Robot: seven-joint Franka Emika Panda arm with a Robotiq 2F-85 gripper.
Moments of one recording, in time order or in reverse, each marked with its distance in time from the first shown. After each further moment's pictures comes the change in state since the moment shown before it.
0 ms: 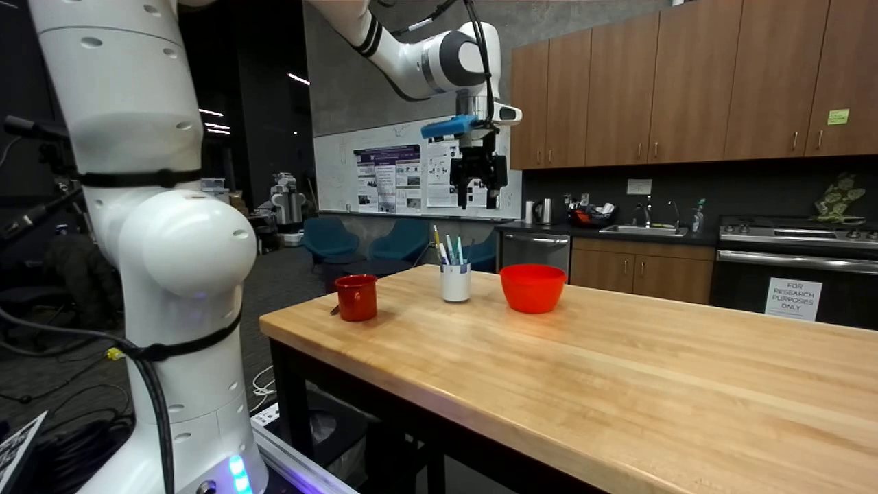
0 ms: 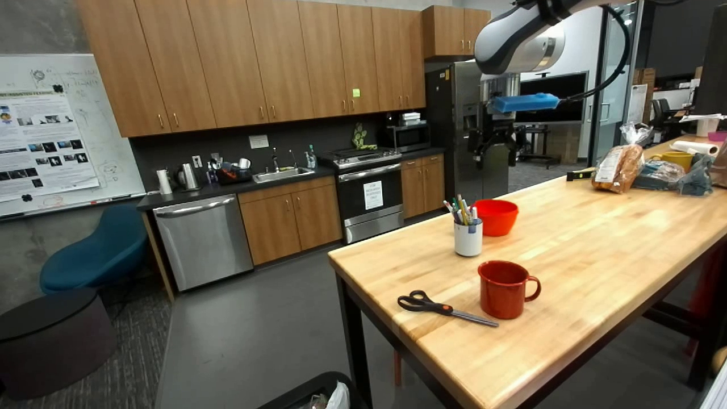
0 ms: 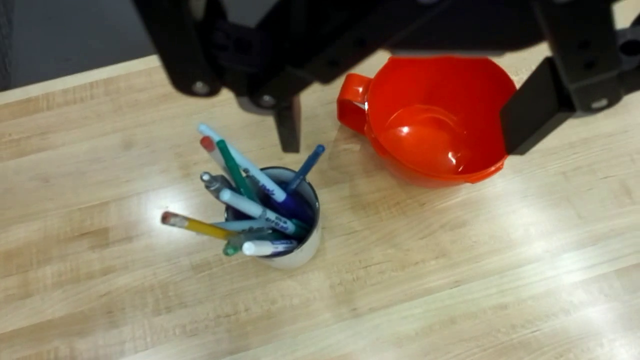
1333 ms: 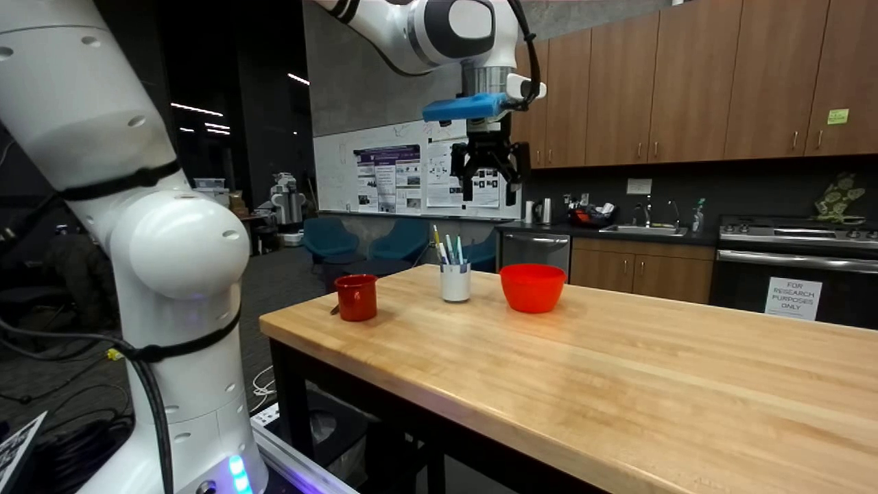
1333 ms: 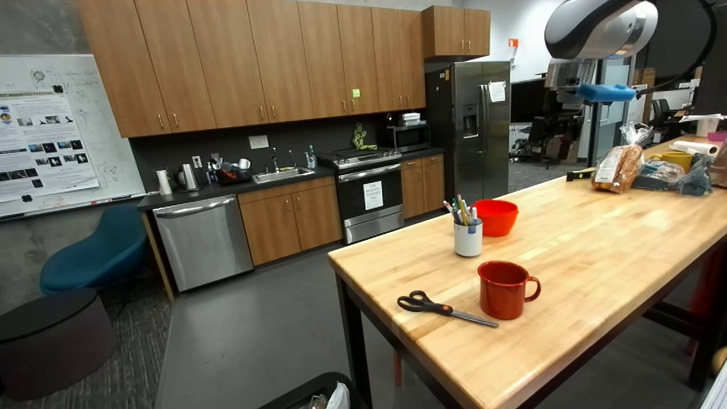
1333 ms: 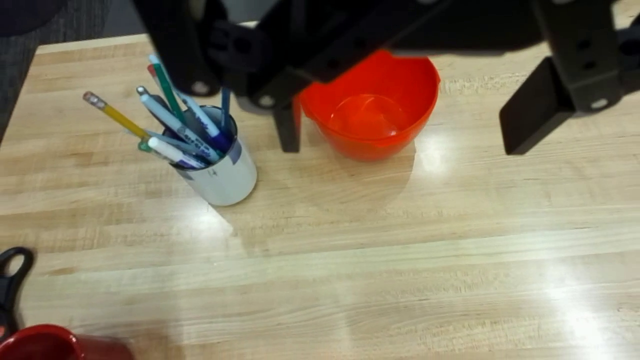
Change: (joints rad) arm -0.069 -0.300 -0.150 -0.270 -0.008 0.065 -0.411
